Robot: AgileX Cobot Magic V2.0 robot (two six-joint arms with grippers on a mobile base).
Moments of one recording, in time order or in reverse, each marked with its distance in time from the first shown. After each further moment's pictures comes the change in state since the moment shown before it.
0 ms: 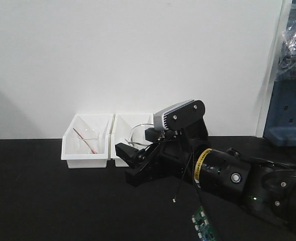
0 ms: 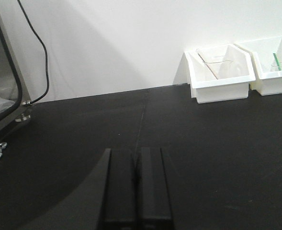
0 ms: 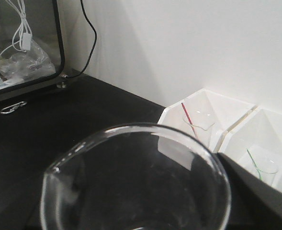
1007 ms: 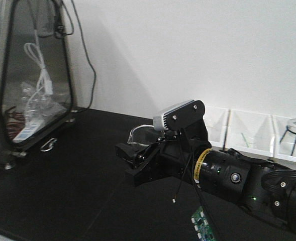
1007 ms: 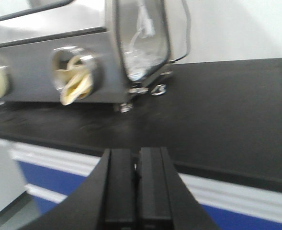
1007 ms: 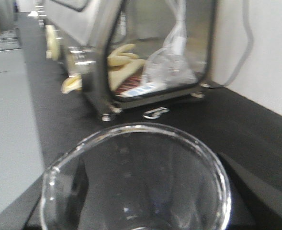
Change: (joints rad) left arm 0.000 0.000 0.000 0.000 0.000 0.000; right arm 0.000 0.000 0.000 0.000 0.005 0.000
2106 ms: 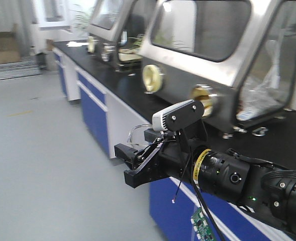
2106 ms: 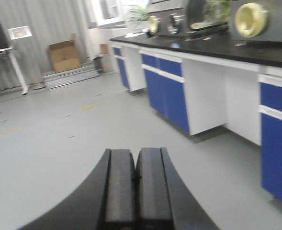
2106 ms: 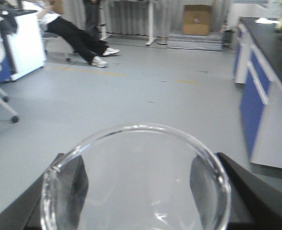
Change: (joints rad) left arm 0.000 0.000 0.000 0.000 0.000 0.000; right arm 0.000 0.000 0.000 0.000 0.000 0.000
